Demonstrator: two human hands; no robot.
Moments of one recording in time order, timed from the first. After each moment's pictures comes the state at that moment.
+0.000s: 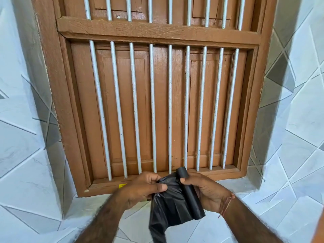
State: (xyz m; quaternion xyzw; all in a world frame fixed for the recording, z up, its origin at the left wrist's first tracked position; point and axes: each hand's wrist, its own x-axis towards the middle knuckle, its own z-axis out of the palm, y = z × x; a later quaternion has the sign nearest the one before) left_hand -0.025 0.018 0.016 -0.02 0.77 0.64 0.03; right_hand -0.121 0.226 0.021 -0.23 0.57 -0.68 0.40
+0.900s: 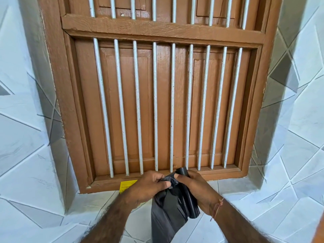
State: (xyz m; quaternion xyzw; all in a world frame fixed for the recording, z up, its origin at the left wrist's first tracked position) left_hand -0.027 0.035 0.017 -0.05 0.81 0.58 -0.03; right_hand -0.106 0.202 0.012 -0.21 0.66 -0.68 0.24
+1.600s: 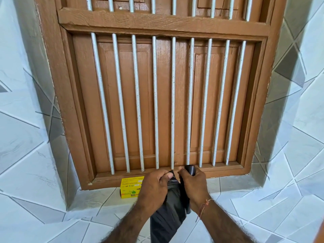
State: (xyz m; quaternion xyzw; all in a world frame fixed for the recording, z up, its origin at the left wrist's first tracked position) left_hand -0.032 0.065 -0.006 -0.07 0.85 0.42 -0.32; right_hand -0.107 0.177 -0.003 -0.08 0.64 -0.76 0.07
